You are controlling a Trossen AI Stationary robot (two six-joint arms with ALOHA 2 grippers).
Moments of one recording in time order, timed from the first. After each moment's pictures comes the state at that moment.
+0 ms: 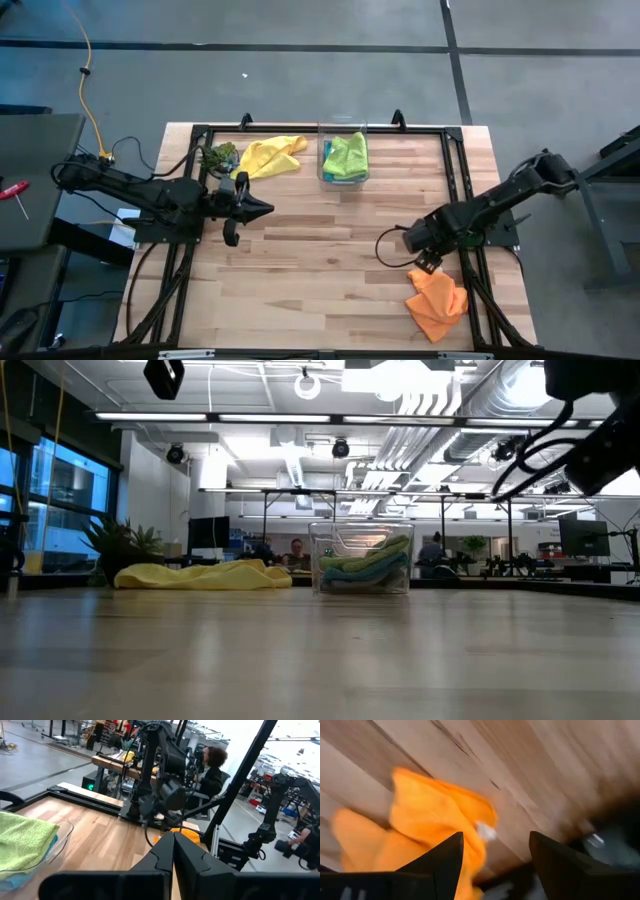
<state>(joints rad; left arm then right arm) -0.14 0.76 0.55 0.19 -0.24 -0.34 0.39 1.25 0.72 -1.10 -0.27 1.08</state>
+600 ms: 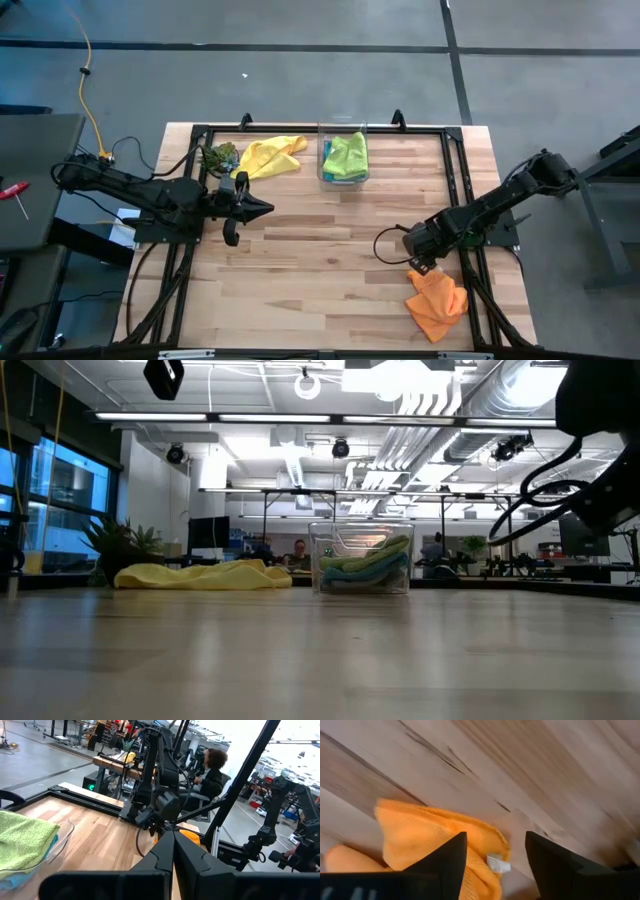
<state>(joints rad) -0.14 0.76 0.55 0.19 -0.25 -0.35 0.40 1.25 0.54 -0.81 -0.29 1.22</state>
